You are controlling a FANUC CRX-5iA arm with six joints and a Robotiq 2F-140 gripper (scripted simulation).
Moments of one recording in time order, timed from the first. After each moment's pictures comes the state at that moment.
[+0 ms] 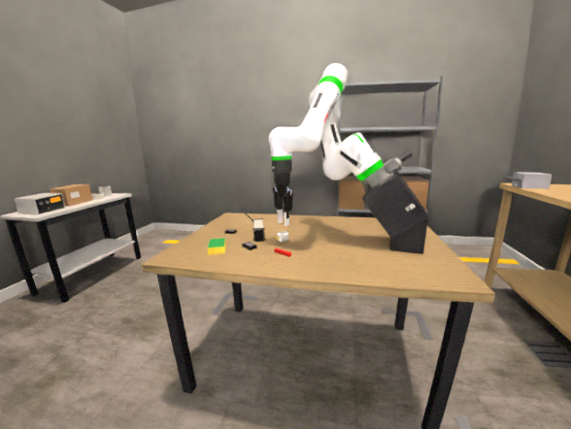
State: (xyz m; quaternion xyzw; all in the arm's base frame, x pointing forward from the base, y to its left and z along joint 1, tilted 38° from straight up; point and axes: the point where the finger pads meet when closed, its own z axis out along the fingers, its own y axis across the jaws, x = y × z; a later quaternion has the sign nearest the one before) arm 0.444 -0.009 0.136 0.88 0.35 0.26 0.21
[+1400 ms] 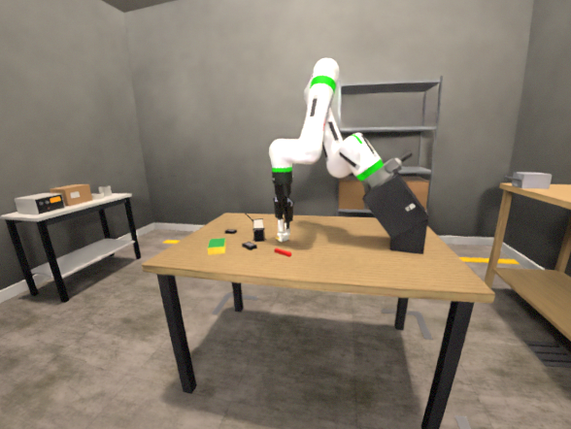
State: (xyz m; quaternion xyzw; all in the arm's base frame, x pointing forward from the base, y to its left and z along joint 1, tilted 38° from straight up) arm 0.473 -0.018 0.096 0.88 0.35 0.25 0.21
